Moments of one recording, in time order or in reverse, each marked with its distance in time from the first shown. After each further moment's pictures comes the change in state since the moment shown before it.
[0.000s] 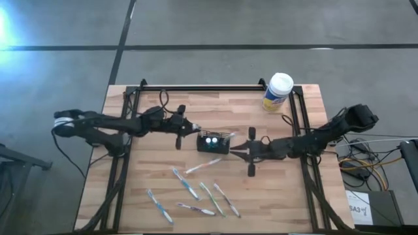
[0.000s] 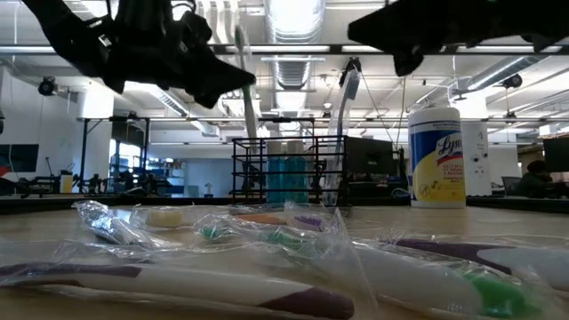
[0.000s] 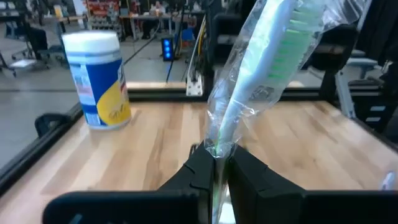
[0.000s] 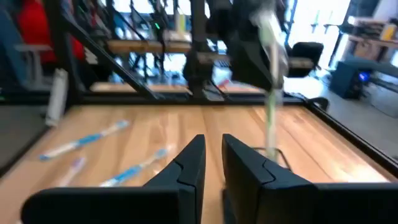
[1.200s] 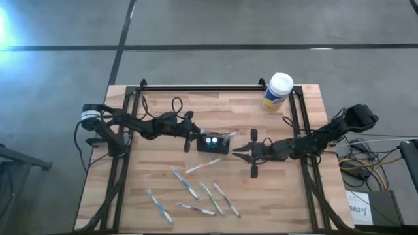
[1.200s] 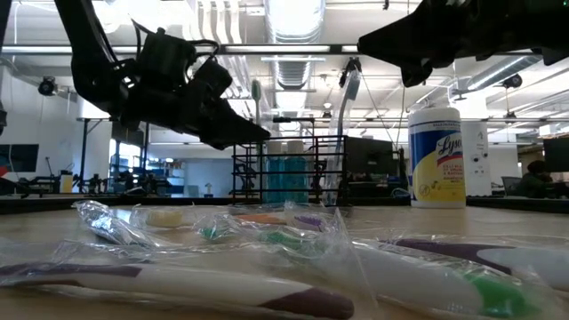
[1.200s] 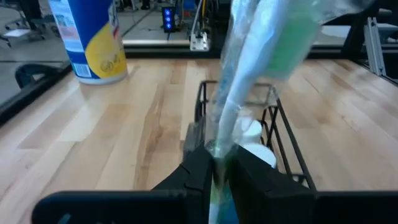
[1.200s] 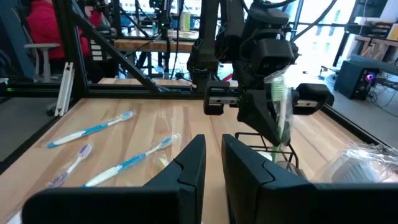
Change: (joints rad) left arm 0.010 0.342 -0.004 0.233 -0.004 0.026; right arm 0.015 0.005 -0.065 0.056 0.001 -0.001
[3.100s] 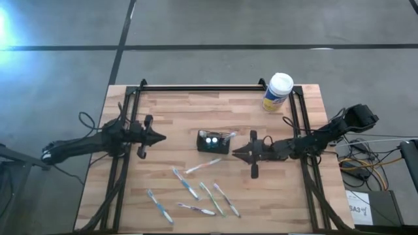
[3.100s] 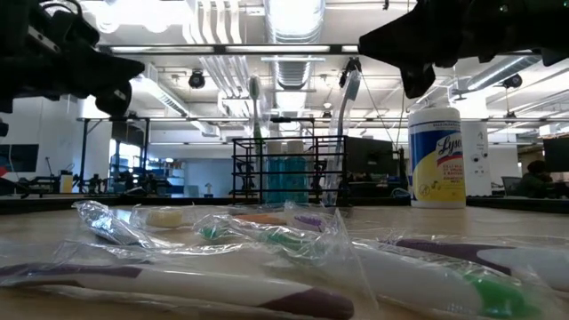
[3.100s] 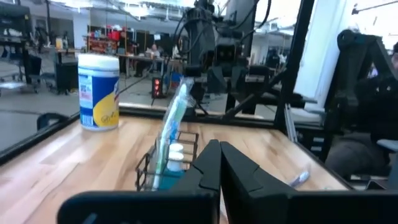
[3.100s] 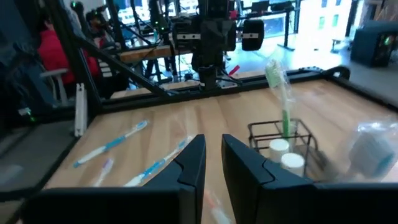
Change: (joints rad) left arm -0.008 -1.435 -0.459 -0.760 0.032 -0.194; right arm 0.000 -0.001 0.000 -0.003 -0.022 0.214
